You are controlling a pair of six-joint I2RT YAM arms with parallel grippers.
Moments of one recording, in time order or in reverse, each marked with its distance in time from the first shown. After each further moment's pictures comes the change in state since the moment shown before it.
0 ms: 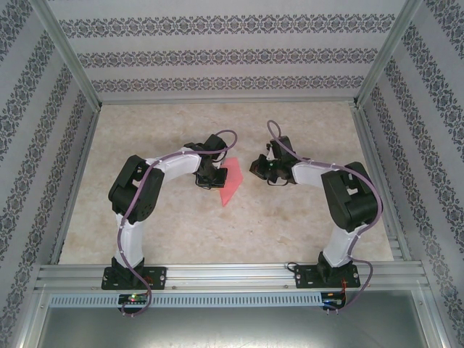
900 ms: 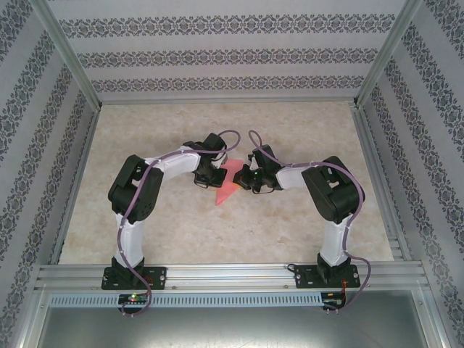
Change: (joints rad) left arm 0.011 -0.023 0.010 -0.018 -0.016 0.151; right arm 0.113 0.147 0.008 0.123 -0.104 0.106
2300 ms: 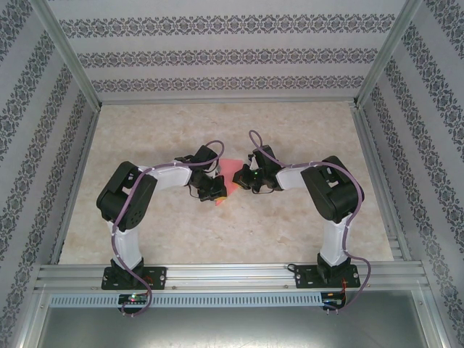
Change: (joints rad) left arm -0.004 -0.106 -0.285 0.282 0.301 -0.438; right arm -0.003 0.011 -0.008 0.038 -0.005 0.016
